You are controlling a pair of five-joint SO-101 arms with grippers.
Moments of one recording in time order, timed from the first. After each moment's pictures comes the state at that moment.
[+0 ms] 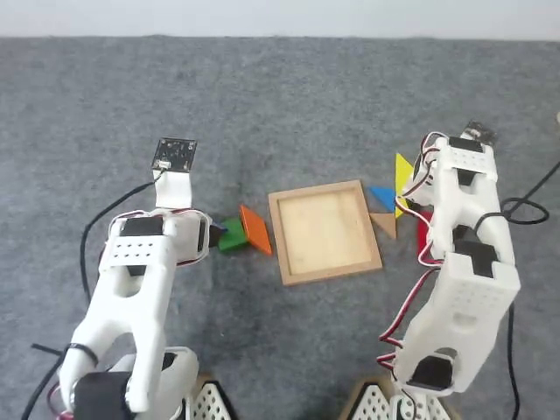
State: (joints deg) left arm -8.0 -23.9 56.5 50.9 -2.2; right arm 7.3 28.9 -0.7 67.1 -27.0
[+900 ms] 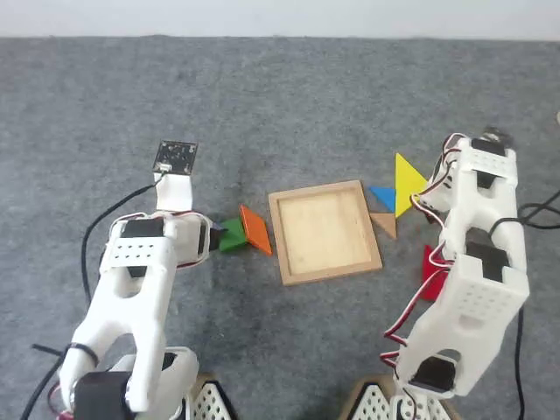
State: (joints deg) left arm -8.0 -23.9 57.4 50.9 -2.2; right arm 11.9 28.7 -1.7 71.5 -16.7
